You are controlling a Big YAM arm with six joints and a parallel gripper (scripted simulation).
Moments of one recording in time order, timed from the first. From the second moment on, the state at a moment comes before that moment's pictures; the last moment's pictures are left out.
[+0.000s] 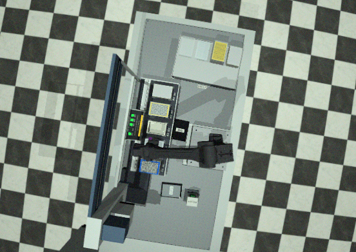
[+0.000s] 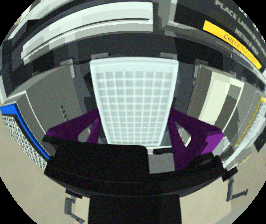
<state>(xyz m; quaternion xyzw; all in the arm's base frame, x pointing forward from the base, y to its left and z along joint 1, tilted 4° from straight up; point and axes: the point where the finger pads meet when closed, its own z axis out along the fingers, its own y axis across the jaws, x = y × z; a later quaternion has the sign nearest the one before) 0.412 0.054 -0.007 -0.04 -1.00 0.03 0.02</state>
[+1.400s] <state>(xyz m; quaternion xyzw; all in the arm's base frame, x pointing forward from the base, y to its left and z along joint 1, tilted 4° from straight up) 0.411 0.053 -0.014 -0.04 -1.00 0.03 0.02</state>
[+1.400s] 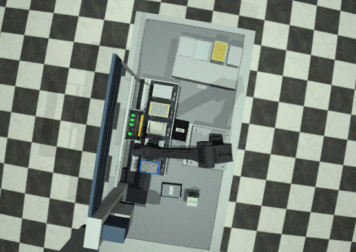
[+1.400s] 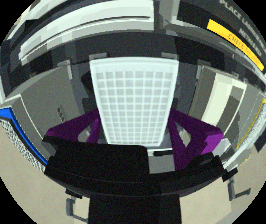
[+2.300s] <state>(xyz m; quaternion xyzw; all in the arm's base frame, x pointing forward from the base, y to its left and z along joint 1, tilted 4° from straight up) 0.411 0.053 -0.019 -0.04 -1.00 0.03 0.02</state>
